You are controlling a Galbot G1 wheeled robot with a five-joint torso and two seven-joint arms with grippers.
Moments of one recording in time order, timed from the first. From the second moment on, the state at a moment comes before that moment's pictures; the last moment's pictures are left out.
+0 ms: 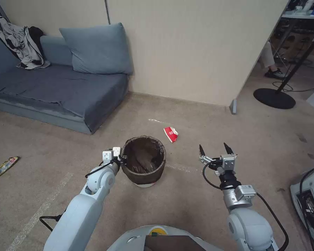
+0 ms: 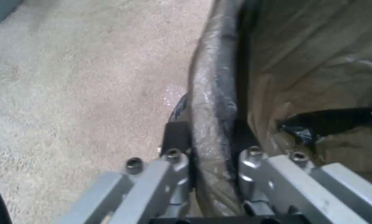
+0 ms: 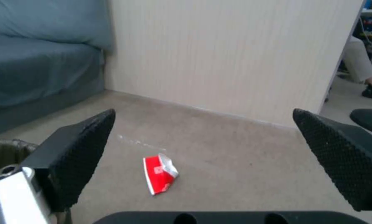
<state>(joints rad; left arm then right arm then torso) 1.19 -1.22 -0.30 -1.88 -0.63 0.72 -0.35 -1.69 1.42 0.63 2.23 0.08 -0.01 -0.01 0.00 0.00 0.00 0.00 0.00</state>
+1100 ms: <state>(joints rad) 1.40 -1.21 -0.41 -2.25 -0.60 0.43 -0.38 -1.69 1.42 0.64 2.27 0.09 -0.04 0.01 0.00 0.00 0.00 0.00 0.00</state>
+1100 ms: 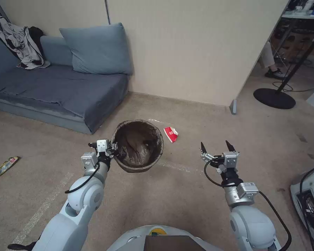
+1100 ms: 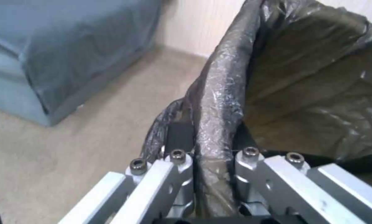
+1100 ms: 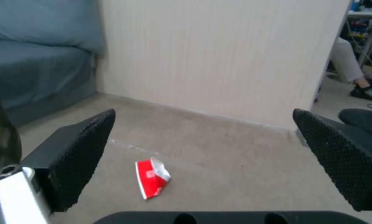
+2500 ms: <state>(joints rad) 1.51 -1.22 -0.54 -2.27 -0.46 0.34 -0.23 -1.69 1.44 0.67 2.29 0.09 -0.05 0.02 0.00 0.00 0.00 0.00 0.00</state>
